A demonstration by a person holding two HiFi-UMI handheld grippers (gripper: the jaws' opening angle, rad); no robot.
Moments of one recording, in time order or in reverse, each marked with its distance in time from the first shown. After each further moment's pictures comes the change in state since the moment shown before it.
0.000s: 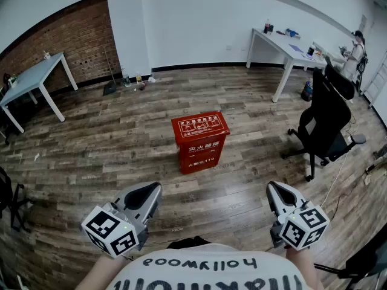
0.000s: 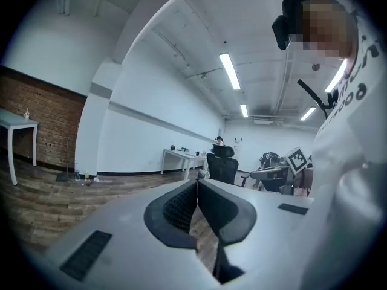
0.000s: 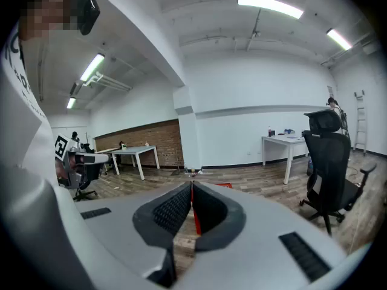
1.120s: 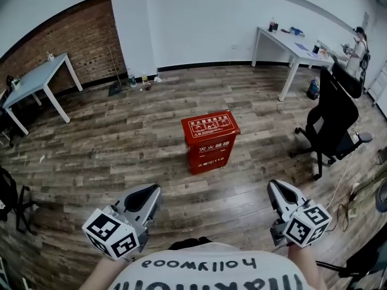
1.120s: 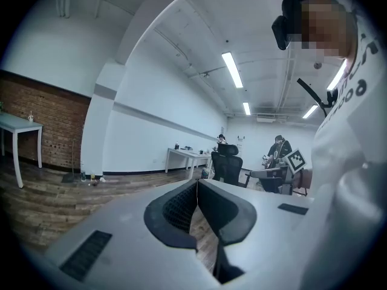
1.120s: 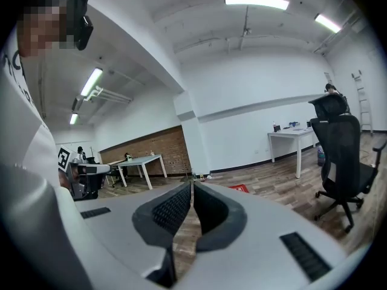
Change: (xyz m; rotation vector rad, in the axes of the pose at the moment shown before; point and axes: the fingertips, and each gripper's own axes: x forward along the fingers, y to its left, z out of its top) left arm -0.030 0.042 0.000 0.008 0.014 0.032; right arm 0.035 0.034 -0.002 0.100 -0.070 0.078
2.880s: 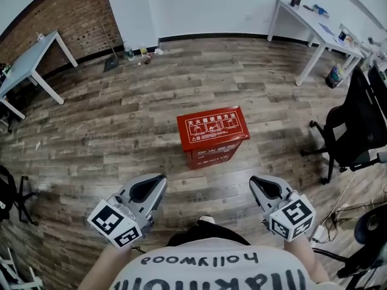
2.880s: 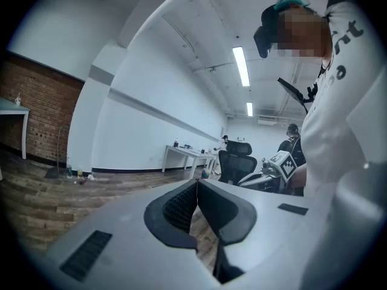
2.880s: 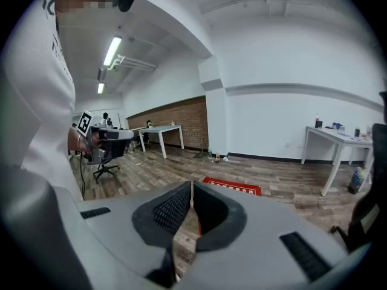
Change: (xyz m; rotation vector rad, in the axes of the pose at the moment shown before) left arm 0.221 0.129 -0.010 -0.032 0.003 -0.046; right arm 0.235 -0.112 -0.013 -0.254 0.268 0.230
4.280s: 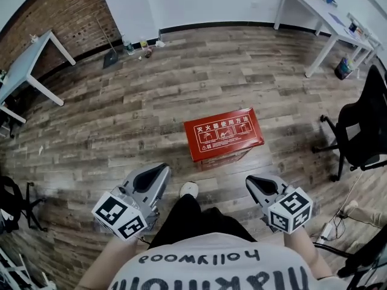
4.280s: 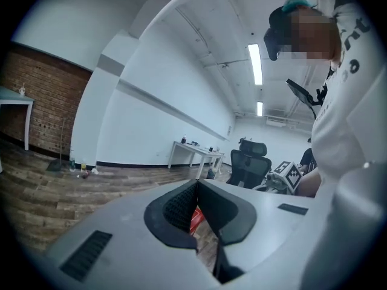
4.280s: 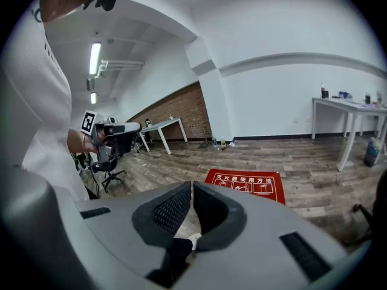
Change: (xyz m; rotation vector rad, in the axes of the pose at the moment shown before) left arm 0.061 0.109 0.004 -0.068 0.032 0.033; right arm 0.111 -0.031 -0.011 0.159 0.095 0.092
